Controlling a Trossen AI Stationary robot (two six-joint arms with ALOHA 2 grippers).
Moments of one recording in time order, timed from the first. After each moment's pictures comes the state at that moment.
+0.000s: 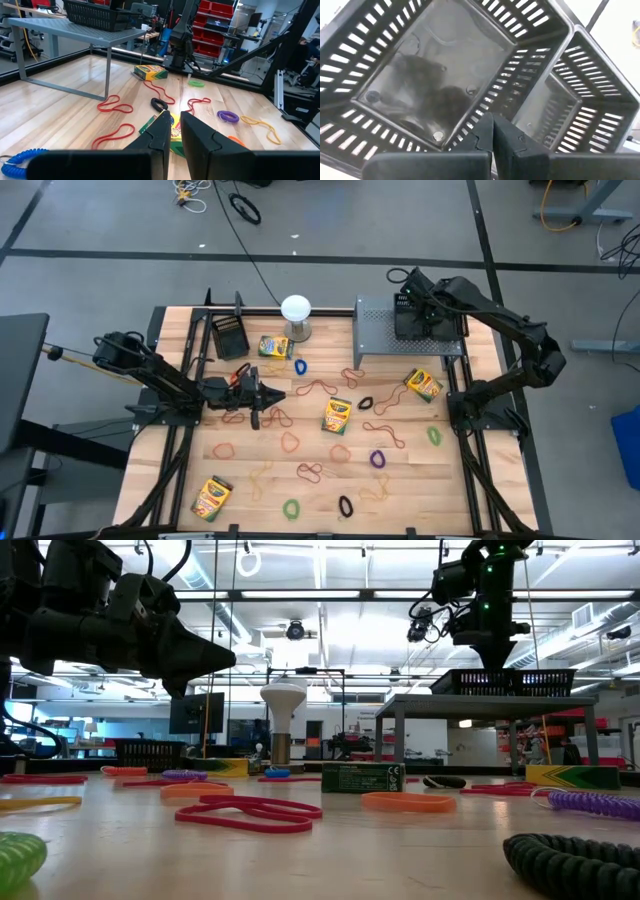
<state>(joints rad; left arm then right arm) -0.16 1.39 0.08 1.28 -0.31 -0.19 -0.74 1.41 1.31 -1.27 0.37 0.15</state>
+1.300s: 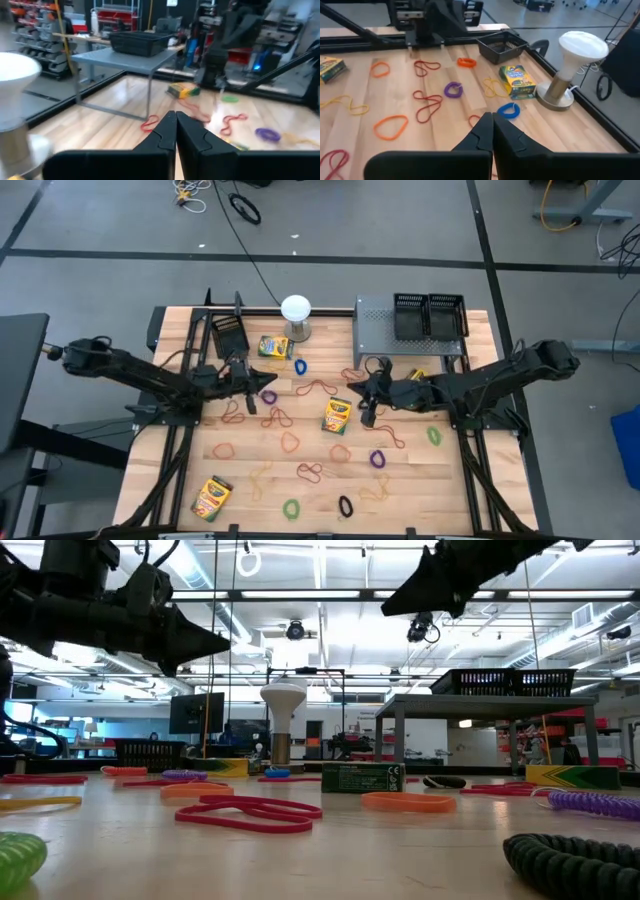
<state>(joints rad) -0.04 0.99 0.09 0.89 -0.35 -0.07 0.23 1.28 0.78 0.05 0.54 0.14</state>
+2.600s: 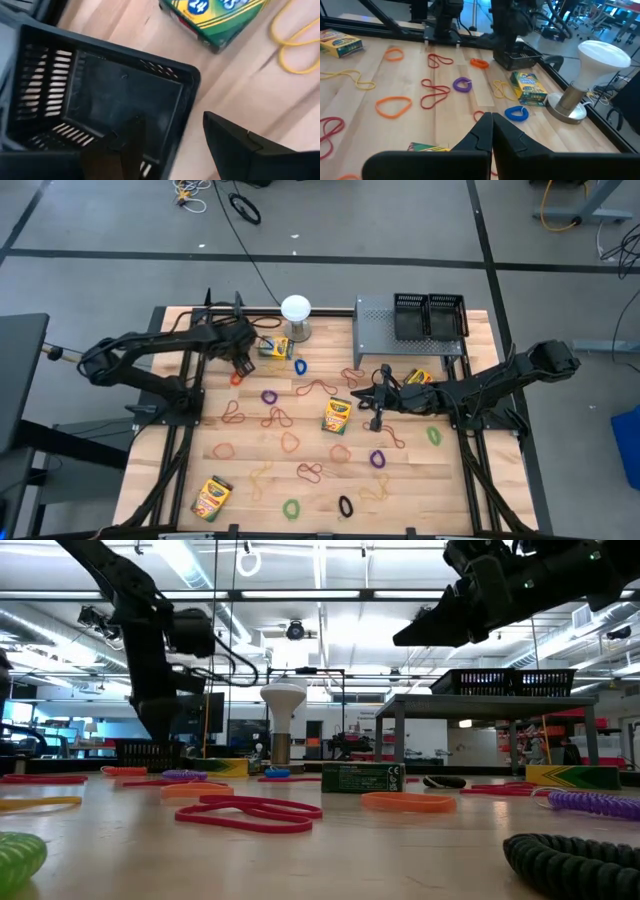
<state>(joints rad) 0.61 1.28 0.64 -0.59 -0.34 0.07 0.21 1.28 0.50 0.46 0.45 -0.07</state>
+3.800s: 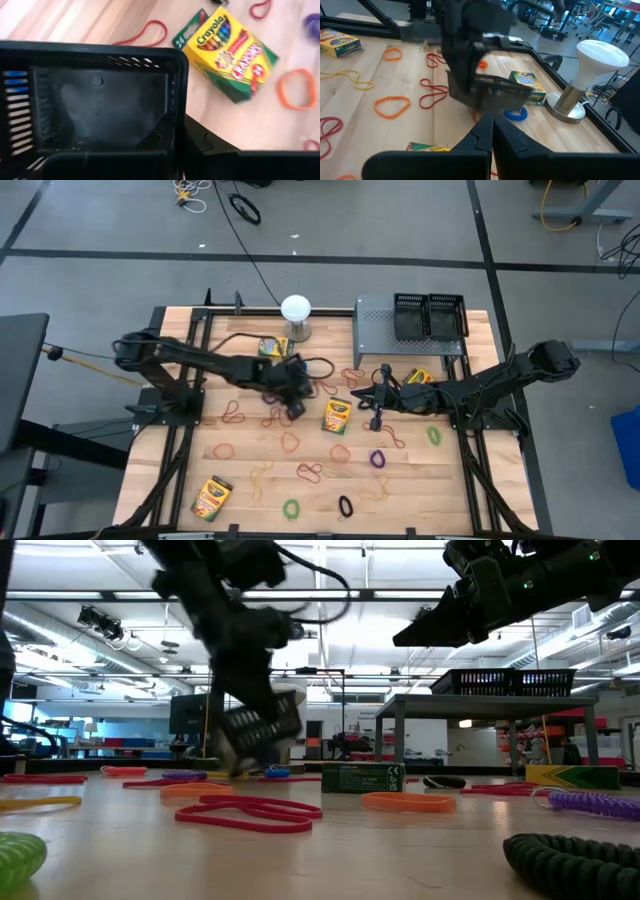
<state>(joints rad) 0.01 1.59 0.95 -0.31 -0.13 -0.42 0.21 1.28 0.50 0.46 0.45 -0.07</state>
